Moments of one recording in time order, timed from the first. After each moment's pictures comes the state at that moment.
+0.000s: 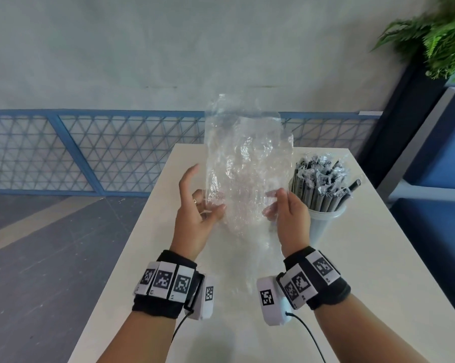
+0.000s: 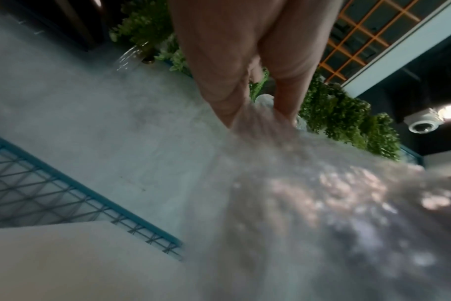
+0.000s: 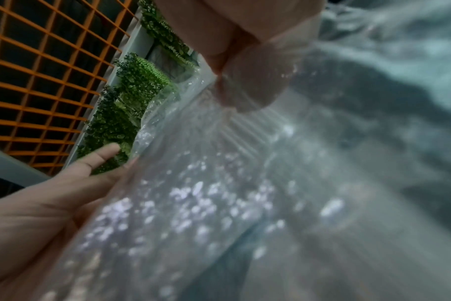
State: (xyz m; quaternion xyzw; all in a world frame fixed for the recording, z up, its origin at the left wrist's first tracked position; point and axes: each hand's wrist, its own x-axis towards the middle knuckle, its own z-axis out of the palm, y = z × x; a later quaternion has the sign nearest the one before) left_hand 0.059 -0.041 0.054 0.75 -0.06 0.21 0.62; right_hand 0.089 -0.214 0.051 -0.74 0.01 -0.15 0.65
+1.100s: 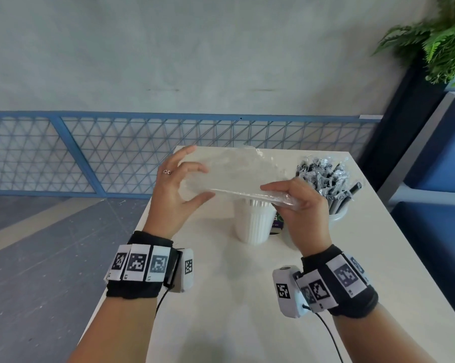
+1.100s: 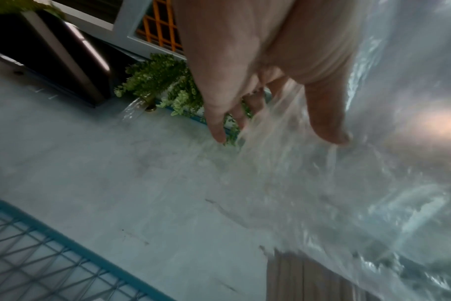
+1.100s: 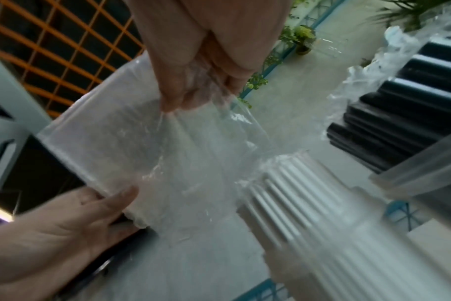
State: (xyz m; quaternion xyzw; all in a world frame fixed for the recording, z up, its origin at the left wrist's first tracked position) left_hand 0.068 0.002 0.099 0.85 -0.17 0.29 0.41; right_hand 0.076 -0.230 0.091 -0.75 -0.24 -0.27 0.55
